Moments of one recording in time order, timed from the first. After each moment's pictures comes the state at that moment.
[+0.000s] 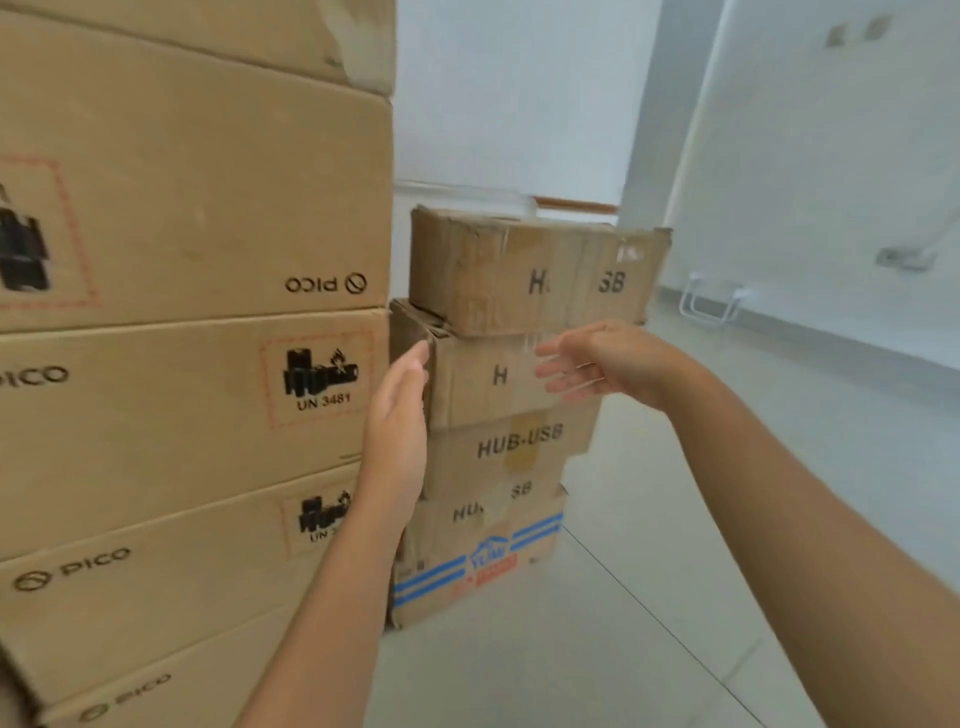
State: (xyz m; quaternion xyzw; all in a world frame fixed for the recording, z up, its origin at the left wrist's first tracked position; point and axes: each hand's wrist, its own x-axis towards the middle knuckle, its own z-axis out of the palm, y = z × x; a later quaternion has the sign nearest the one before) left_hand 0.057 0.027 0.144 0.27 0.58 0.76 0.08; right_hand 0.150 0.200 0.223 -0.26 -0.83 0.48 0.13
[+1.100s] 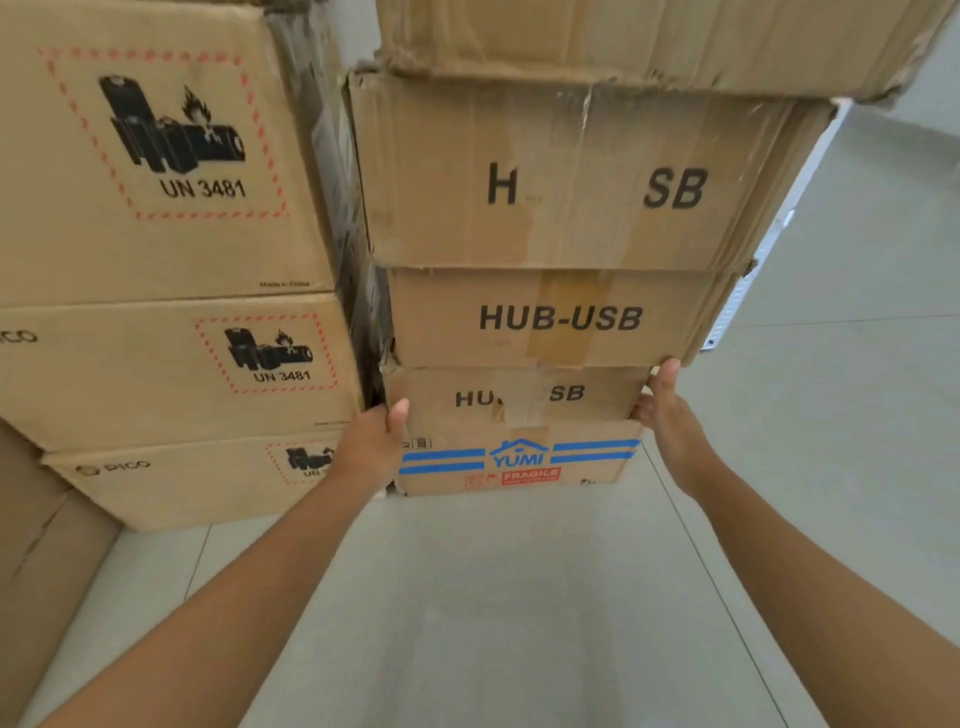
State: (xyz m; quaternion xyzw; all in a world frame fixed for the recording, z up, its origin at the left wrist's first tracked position) left_hand 0.027 0.089 -0.056 0.01 0.90 0.42 0.11; right_hand 0.111 0.353 -0.039 -0.21 -0.76 0.61 0.10
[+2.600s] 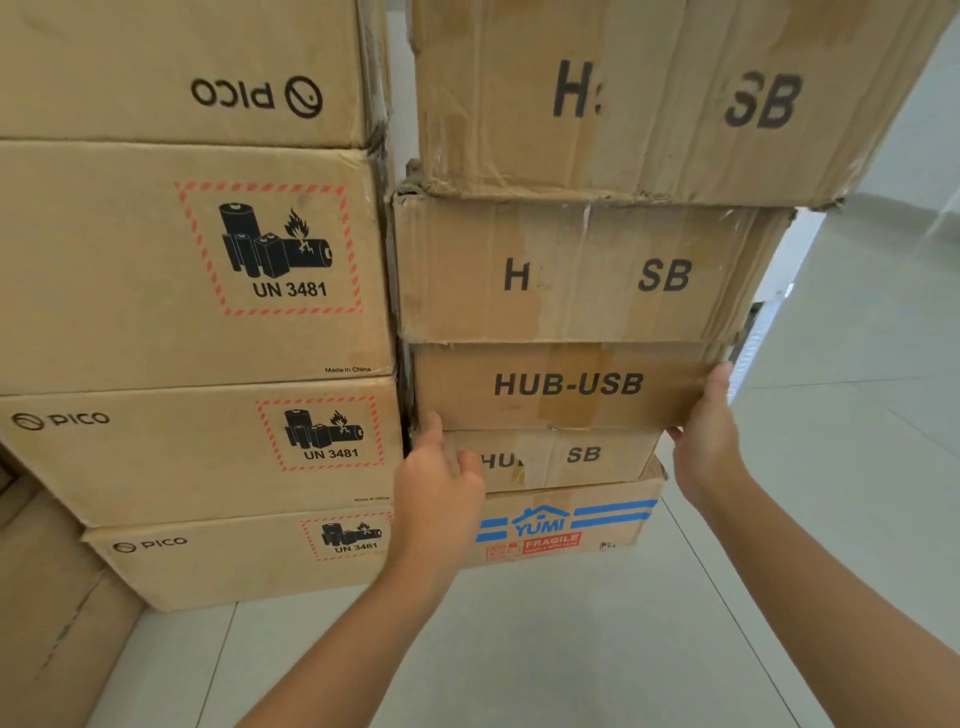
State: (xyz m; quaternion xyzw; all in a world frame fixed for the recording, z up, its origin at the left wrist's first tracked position) left_hand 0.065 0.100 0.014 0.05 0.83 0.55 0.00; right_hand 0.078 0.317 0.025 -0.26 -0.56 0.74 0.27
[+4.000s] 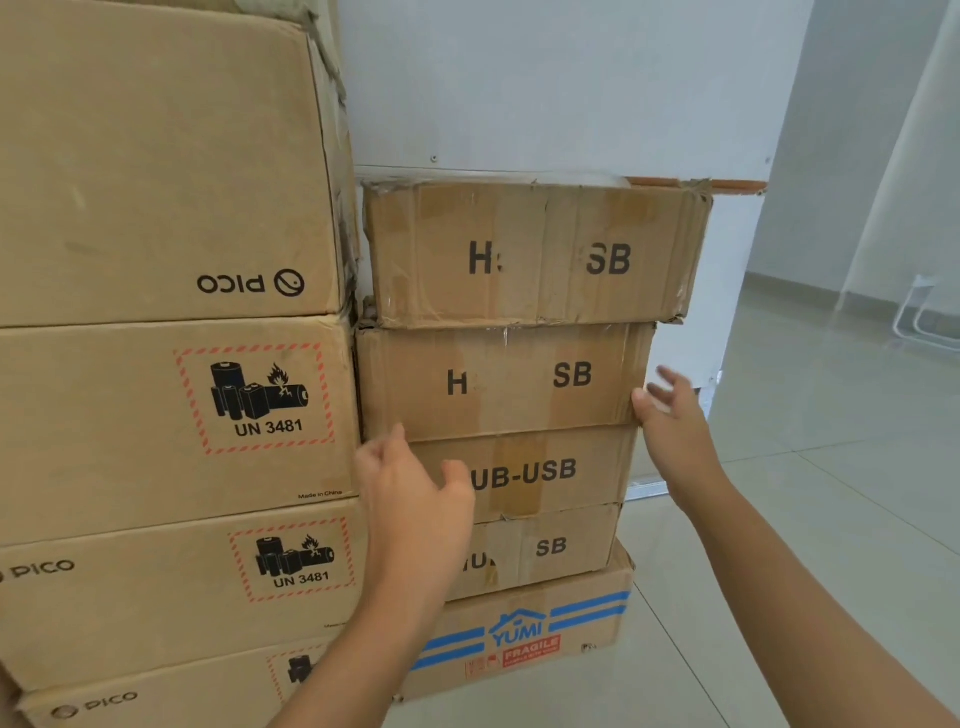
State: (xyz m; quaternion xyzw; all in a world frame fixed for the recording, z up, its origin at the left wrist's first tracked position) left_hand 0.074 0.109 0.114 0.08 0.84 0.53 -0.08; right_hand 0.068 0.338 0.100 -0.20 -0.74 0.53 0.36
